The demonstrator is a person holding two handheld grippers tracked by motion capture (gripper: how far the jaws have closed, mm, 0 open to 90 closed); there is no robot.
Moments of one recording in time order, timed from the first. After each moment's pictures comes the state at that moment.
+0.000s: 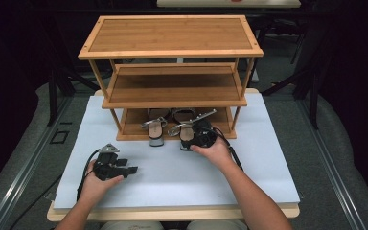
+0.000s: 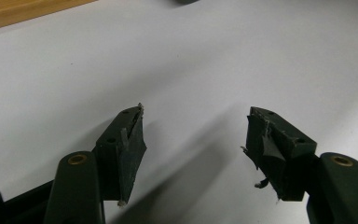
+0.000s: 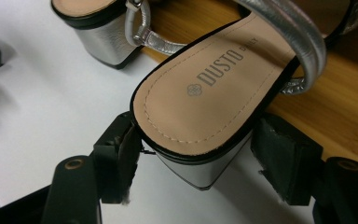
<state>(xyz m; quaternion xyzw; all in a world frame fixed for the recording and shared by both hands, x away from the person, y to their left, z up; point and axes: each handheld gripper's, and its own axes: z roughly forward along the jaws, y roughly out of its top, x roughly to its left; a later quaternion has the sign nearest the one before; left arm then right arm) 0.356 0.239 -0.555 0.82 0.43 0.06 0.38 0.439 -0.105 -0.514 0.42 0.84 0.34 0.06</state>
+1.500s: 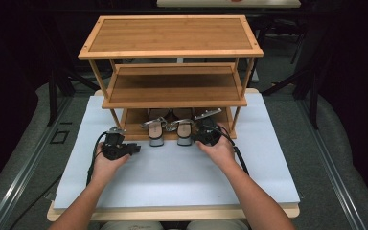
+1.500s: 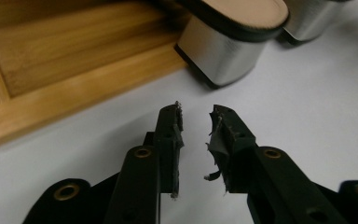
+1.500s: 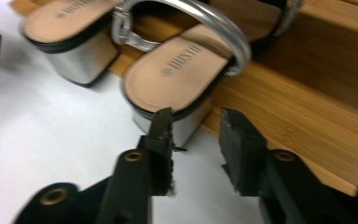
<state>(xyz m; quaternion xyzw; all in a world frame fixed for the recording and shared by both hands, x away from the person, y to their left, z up) 0.411 0.216 -0.536 0.80 0.46 0.09 0.38 0.431 -0.115 -0.498 0.45 0.81 0.33 0.15</state>
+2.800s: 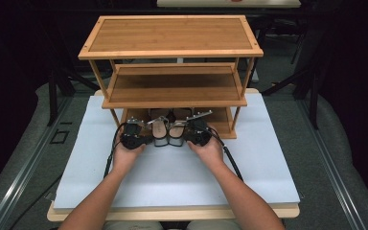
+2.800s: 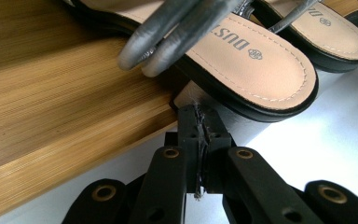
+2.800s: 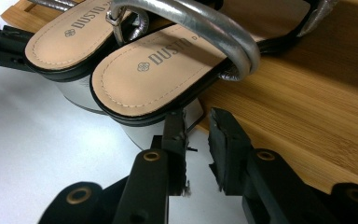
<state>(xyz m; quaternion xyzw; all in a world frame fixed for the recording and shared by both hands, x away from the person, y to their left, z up) 0.445 0.169 -0.540 0.79 0.47 0.09 0.38 0.441 -0.088 -0.517 0.48 0.80 0.34 0.12</state>
